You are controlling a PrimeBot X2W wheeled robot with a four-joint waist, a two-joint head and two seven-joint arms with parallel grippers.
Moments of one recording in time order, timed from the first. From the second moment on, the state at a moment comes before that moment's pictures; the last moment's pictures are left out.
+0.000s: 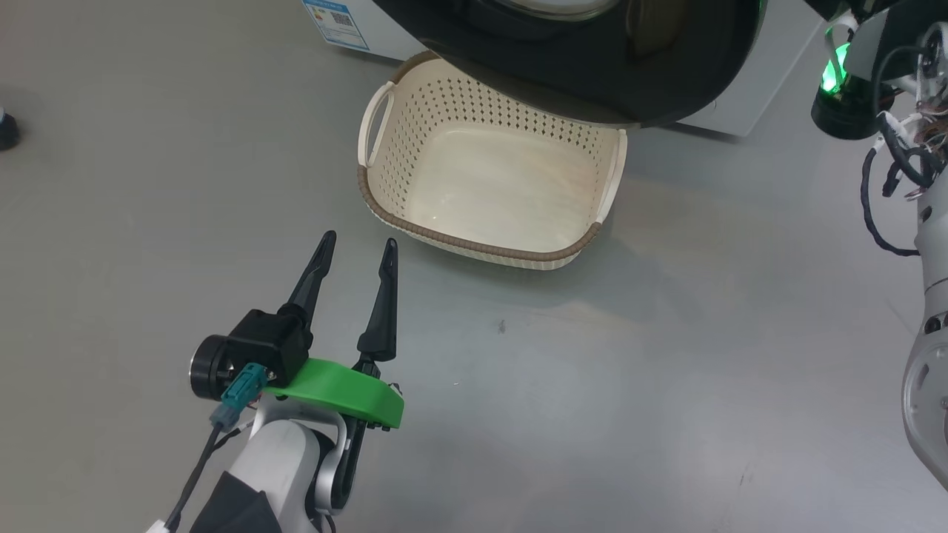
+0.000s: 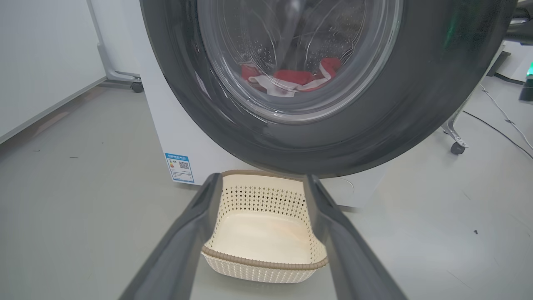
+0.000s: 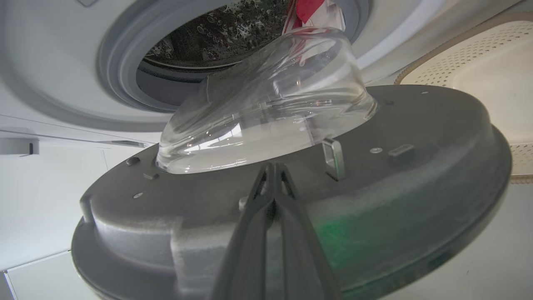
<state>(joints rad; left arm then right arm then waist) -0.32 0.03 -0.45 0.21 -0.46 0.12 -0.25 -1.21 -0.13 -0.19 0.90 1.37 -0.11 0.84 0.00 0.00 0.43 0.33</state>
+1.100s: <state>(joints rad) -0.28 0.03 -0.43 0.21 -0.45 0.12 -0.25 -1.07 -0.07 -0.09 0.89 1.41 -0.10 0.96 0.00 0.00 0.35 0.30</state>
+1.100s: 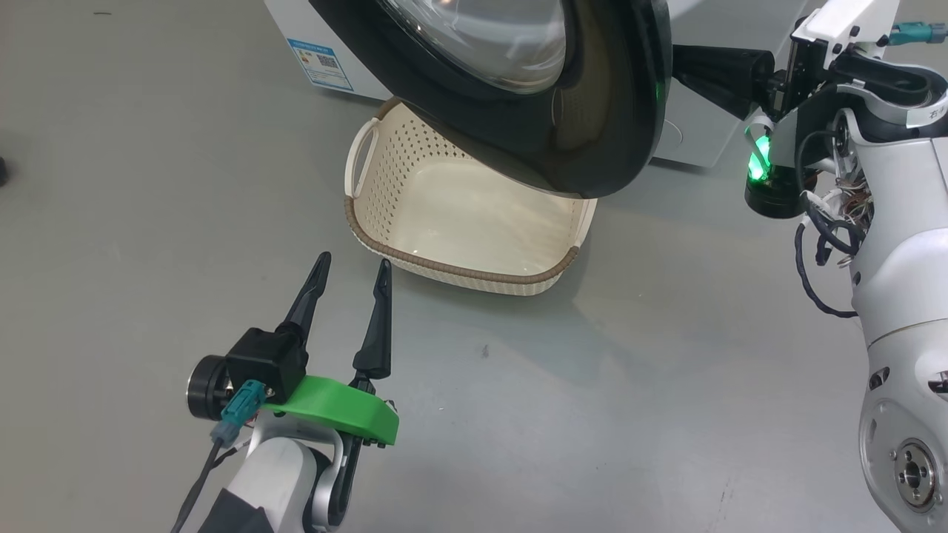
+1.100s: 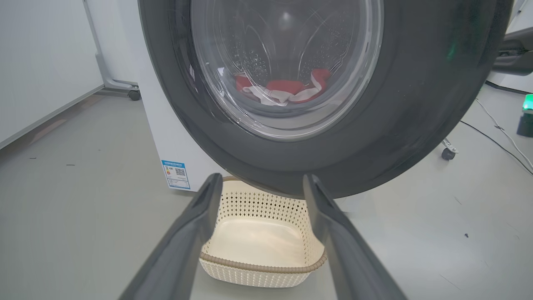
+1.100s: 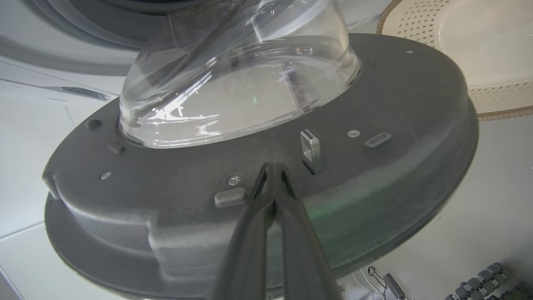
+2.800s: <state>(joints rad) -0.17 0.03 -0.32 0.24 -0.40 0.12 -0.25 -0.51 -0.32 0.37 0.37 0.74 0.13 -0.02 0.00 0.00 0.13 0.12</state>
